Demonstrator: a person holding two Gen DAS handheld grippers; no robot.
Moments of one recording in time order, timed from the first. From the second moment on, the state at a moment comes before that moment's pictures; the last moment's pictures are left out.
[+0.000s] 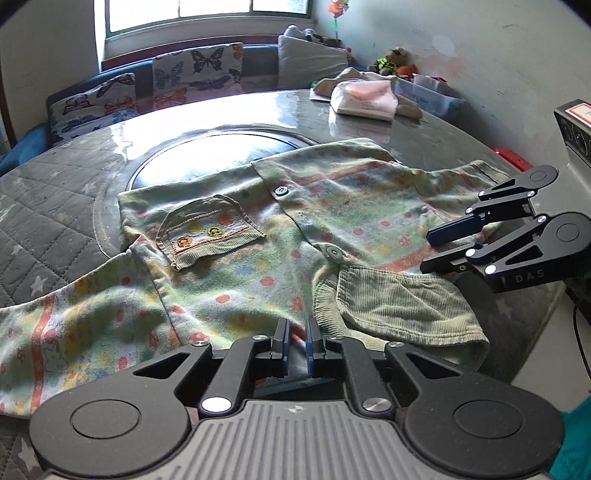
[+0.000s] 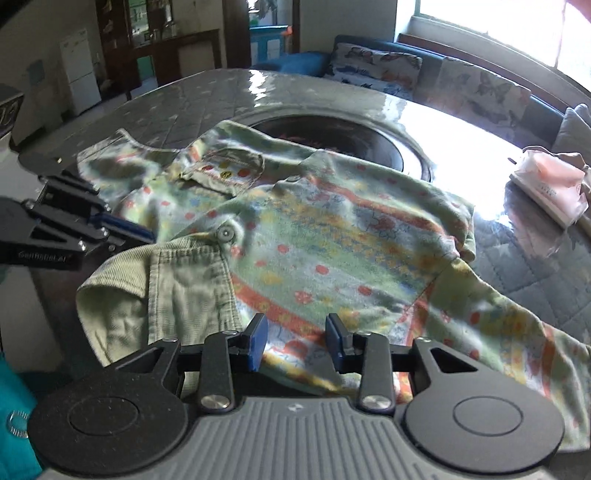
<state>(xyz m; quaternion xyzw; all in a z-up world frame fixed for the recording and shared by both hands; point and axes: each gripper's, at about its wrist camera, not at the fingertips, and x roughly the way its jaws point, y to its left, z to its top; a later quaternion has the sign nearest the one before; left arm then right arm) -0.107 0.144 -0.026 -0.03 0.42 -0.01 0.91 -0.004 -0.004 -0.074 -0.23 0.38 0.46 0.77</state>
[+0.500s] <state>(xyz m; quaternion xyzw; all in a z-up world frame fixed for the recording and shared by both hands) -0.071 0.208 0.011 -0.03 0.39 0.05 0.92 0.078 -0.001 -0.035 -0.17 0.38 0.42 0.81</state>
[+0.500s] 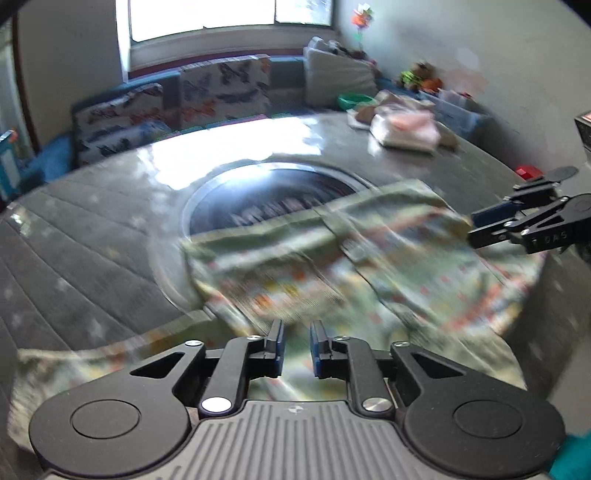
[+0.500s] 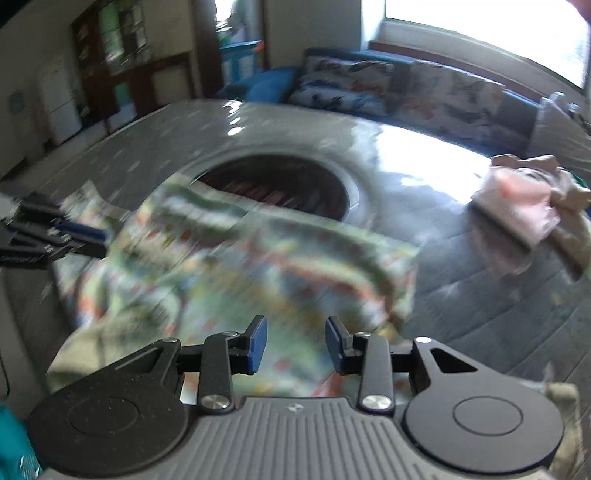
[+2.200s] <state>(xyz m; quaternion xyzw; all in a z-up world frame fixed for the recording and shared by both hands) -0.014 0.290 0.016 -0.14 0.35 0.04 0.93 0.170 -0.016 -0.035 -0.01 0.39 0.41 0.83</state>
